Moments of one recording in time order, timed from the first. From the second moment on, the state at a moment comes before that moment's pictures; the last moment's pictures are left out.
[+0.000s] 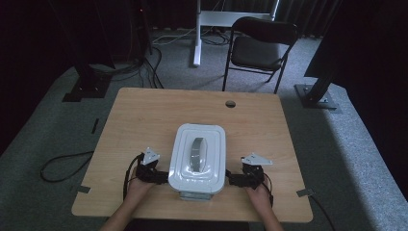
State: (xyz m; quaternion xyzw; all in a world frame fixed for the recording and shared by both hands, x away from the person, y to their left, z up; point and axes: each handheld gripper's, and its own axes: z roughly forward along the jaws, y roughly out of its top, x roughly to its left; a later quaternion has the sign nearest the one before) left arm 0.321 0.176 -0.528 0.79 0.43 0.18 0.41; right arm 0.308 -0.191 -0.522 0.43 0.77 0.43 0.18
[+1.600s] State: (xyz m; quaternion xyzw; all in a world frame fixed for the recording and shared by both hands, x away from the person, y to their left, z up) left arm 0.335 0.179 -0.522 0.78 0.40 0.19 0.44; right arm 0.325 -0.219 -0.521 0.47 0.73 0.43 0.23
